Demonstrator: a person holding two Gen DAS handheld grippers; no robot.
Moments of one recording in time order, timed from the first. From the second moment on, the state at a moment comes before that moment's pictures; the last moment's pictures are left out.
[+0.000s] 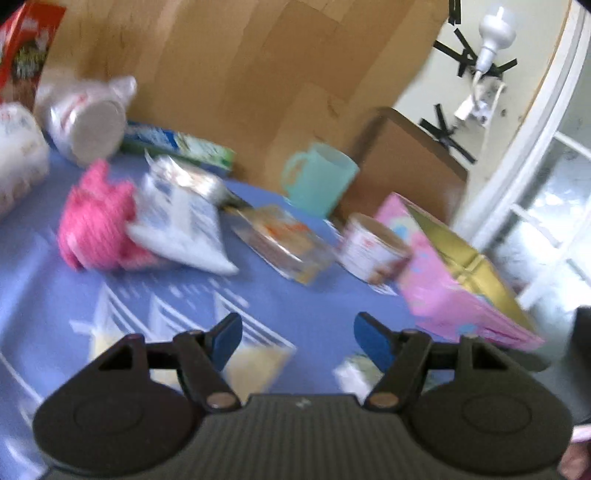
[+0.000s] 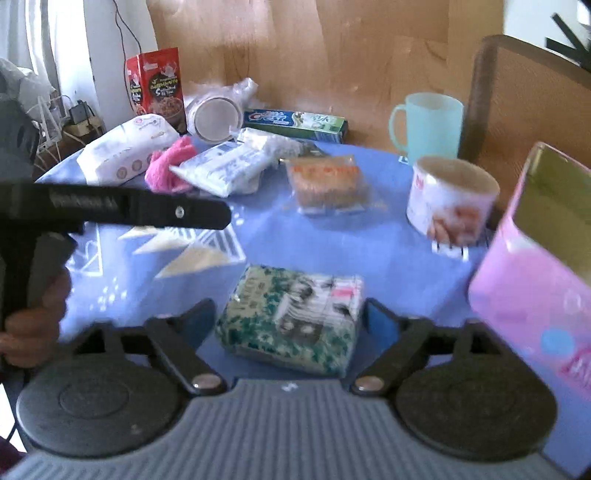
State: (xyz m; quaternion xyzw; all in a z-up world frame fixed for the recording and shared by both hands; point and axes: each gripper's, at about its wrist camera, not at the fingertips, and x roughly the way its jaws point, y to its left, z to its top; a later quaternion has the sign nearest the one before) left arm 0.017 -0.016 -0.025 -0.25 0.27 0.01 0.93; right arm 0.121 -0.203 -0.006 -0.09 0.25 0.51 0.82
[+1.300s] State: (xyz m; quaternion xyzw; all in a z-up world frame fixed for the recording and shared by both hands) left arm 0.033 -0.019 -0.029 -0.16 0.28 0.10 0.94; right arm 0.194 -0.265 0.039 0.03 0.10 0.42 0.90
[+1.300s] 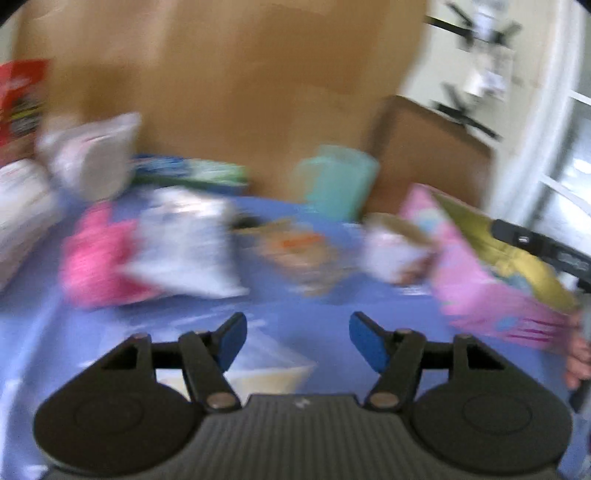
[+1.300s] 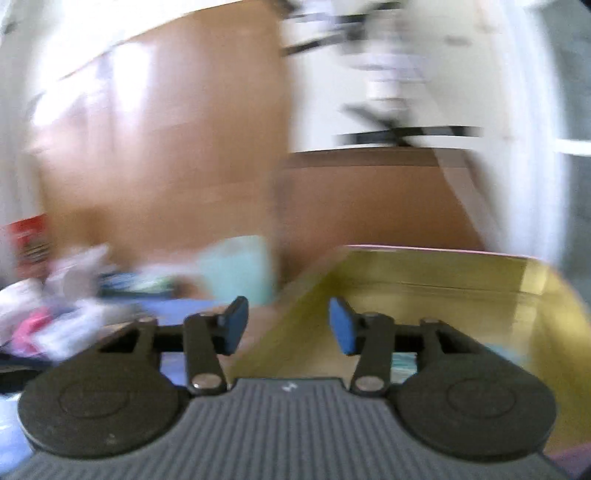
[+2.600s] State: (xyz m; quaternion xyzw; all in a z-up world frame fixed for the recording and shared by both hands) left arm 0.043 -0.048 -0.037 -0.21 0.30 -0.03 0.93; right arm 0.092 -0.239 -0.020 -0.09 0.17 0.52 0.83
